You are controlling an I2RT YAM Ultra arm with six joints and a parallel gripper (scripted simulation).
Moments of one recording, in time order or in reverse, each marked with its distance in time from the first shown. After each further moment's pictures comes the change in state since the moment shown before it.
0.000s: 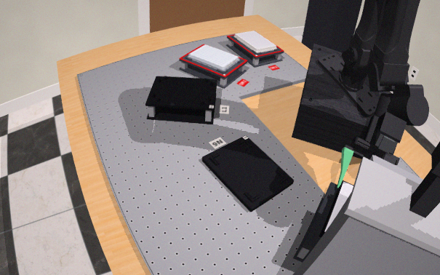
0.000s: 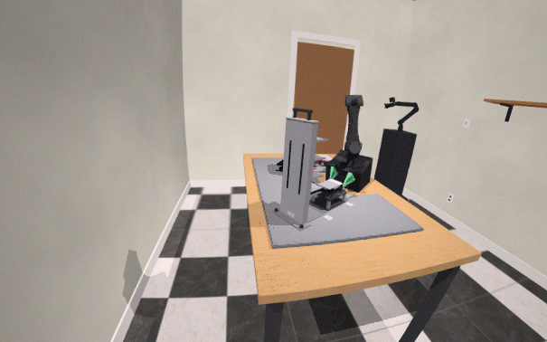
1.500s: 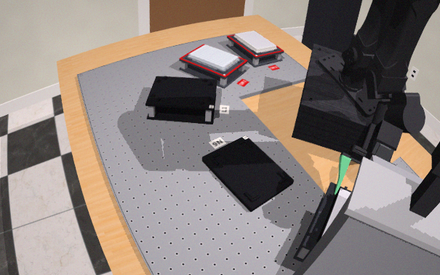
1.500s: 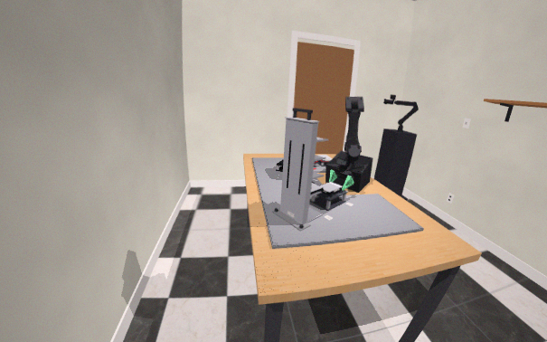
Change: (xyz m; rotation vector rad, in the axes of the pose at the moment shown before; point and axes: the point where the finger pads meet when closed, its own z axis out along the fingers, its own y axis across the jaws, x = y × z) arm 0.010 0.002 0.014 -0.001 -0.009 0.006
